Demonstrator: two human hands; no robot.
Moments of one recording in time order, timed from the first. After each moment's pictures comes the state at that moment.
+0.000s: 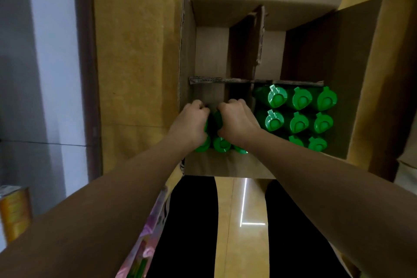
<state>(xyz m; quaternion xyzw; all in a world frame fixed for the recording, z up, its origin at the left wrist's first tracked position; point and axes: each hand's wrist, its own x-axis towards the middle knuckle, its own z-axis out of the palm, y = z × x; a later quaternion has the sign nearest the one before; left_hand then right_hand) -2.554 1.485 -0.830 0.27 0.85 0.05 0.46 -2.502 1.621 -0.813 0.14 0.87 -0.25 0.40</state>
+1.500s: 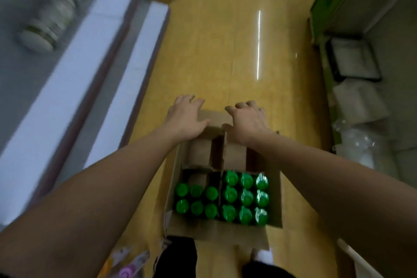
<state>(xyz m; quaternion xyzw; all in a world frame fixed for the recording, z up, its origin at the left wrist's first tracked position) -2.628 1.586 -0.504 0.25 0.94 0.11 0.19 -2.541 1.752 -0.498 0.11 0.98 -0.09 0.15</state>
